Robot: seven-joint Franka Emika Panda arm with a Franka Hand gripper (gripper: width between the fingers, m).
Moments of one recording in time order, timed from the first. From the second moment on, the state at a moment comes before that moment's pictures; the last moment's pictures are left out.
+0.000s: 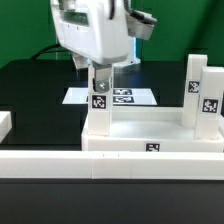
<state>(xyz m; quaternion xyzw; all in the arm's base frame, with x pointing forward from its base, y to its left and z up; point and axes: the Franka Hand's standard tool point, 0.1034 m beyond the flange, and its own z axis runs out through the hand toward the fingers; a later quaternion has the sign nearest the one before) 0.590 -0.071 0.101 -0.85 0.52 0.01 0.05</state>
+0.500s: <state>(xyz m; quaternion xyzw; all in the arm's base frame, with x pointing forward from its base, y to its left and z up) 0.590 -0.069 0.100 -0.95 0.32 0.00 0.03</state>
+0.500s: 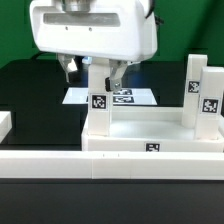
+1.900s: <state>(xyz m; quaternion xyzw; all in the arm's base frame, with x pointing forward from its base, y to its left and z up) 0.592 -0.061 0.100 -0.99 0.15 0.02 0.01</state>
